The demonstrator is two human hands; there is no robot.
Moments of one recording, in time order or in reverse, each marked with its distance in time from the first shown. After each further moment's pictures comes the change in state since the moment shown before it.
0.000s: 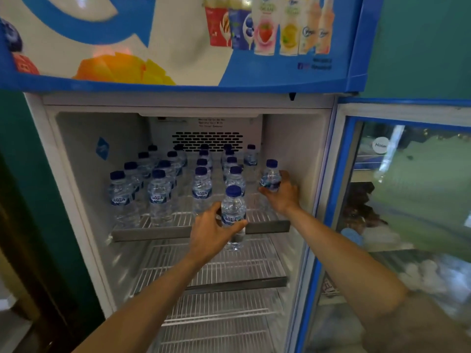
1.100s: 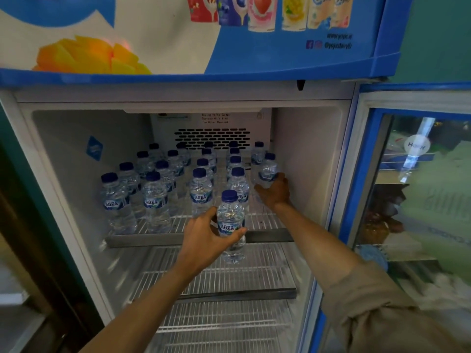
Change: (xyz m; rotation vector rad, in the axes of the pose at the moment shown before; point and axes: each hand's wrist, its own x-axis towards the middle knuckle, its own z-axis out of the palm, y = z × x) left_hand 0.012 -0.010 0.001 0.049 0.041 0.073; right_hand 0.059 0.032 0.065 0.033 -0.042 0.136
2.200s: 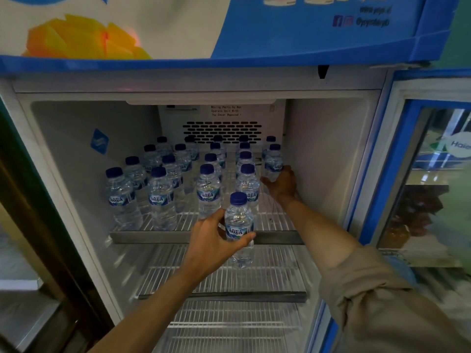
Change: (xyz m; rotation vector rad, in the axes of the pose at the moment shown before) left_hand 0.001 -0.009 0.006 -0.012 -0.014 -0.030; right_hand 0.037 0.007 0.025 -0.043 0.013 -0.038
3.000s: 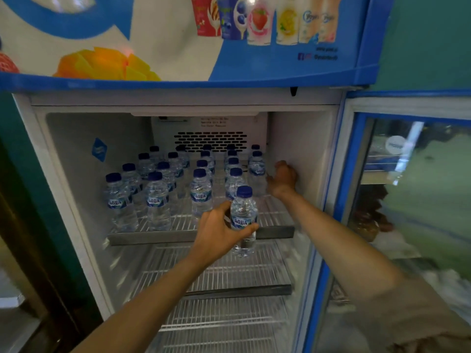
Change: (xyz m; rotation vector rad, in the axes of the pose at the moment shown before) left_hand 0.002 0.031 0.006 -0.009 -0.019 0.093; right_hand -0.045 -0.054 -0.078 -0.269 0.067 -0.039
